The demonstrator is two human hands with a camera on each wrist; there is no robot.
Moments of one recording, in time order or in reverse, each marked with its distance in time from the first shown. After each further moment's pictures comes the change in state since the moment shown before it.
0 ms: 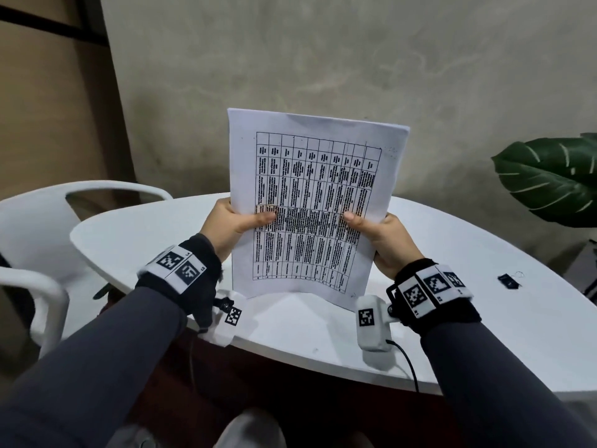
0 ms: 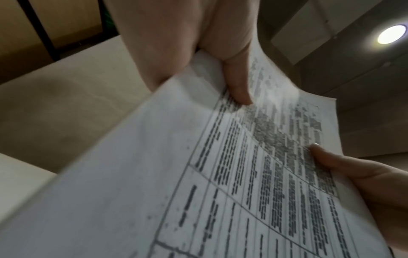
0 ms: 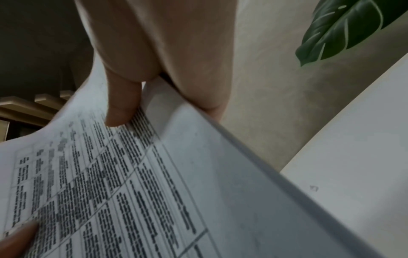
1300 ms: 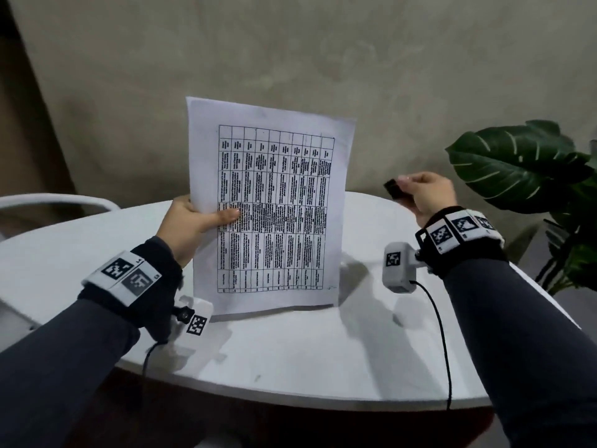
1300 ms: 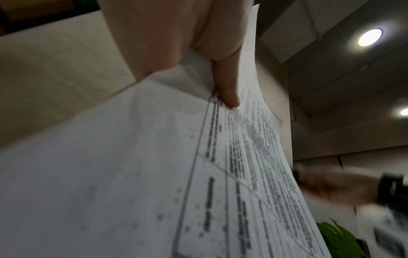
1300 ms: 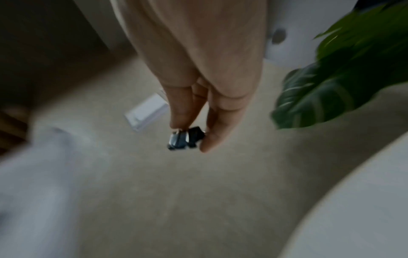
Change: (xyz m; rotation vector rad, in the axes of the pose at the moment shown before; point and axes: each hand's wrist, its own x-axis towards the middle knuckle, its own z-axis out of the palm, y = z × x) left_hand 0.037 -0.008 0.038 0.012 -0.020 0.047; right_hand 0.054 -0.060 -0.140 -0.199 0.626 -0.002
